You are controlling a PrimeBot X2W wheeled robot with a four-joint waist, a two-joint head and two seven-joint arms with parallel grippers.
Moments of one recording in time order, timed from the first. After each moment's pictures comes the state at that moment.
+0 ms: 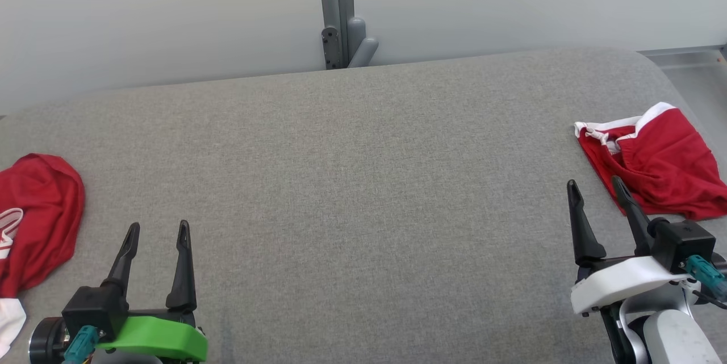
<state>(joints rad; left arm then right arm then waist) 0.01 0.27 -0.18 0.07 -0.37 0.08 -0.23 -0.08 -0.13 0.00 0.14 0.20 0.13 -0.18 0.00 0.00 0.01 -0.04</state>
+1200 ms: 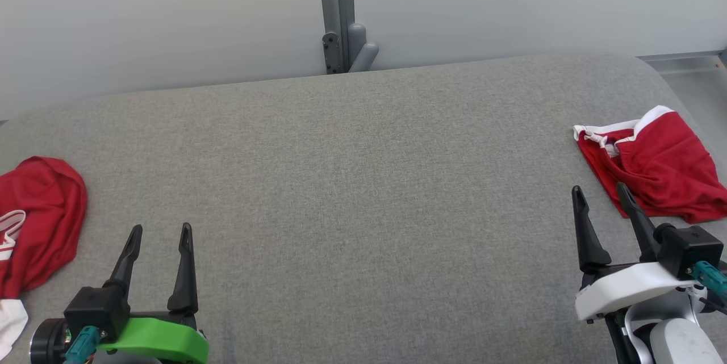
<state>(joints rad) 0.02 0.29 -0.20 0.05 -0.38 0.09 -0.20 -0.03 -0.12 -0.02 0.06 0.20 0.13 -0.13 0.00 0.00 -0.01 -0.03</state>
